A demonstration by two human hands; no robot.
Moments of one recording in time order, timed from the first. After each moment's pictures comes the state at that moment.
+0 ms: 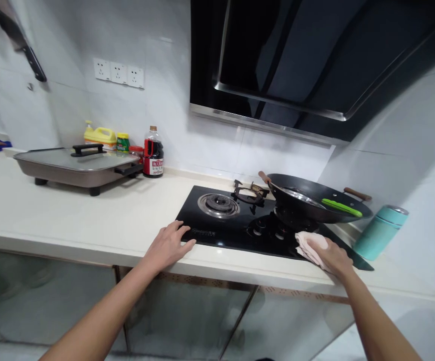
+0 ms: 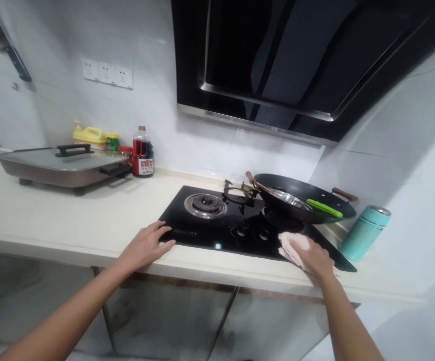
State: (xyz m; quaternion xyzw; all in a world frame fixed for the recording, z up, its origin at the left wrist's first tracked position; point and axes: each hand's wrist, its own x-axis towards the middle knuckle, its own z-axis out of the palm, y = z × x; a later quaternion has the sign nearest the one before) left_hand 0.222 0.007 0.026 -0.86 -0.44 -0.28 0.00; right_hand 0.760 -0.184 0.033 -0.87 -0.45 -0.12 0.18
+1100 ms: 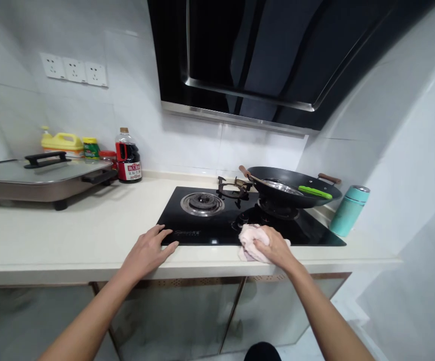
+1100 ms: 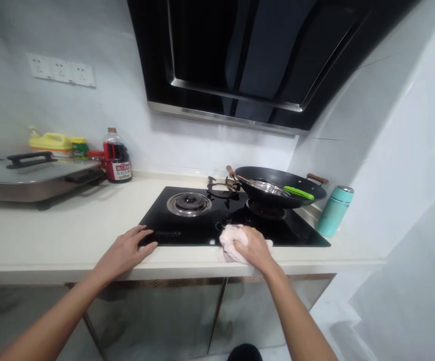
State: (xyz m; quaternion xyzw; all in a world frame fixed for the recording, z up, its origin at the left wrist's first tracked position) left_hand 0.218 0.015 0.029 -0.86 -0.44 -0.26 -0.01; right_hand 0.615 -0.153 0.037 -0.72 -0.63 -0.06 0.29
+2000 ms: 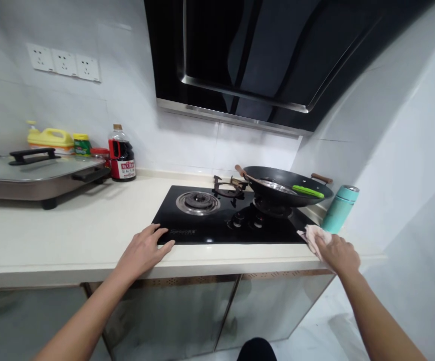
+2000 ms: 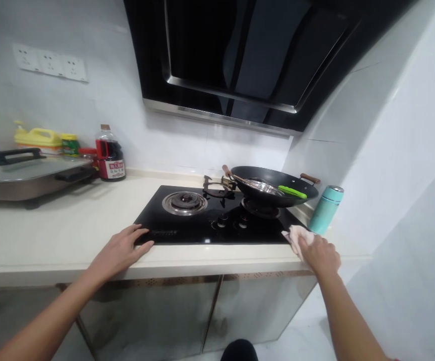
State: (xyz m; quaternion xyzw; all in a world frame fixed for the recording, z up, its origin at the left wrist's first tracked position) left_hand 0.221 0.019 0.027 -0.86 -0.44 -0.25 0.01; right_hand 0.775 -0.261 0.032 -0.95 -0.24 -0.13 0.14
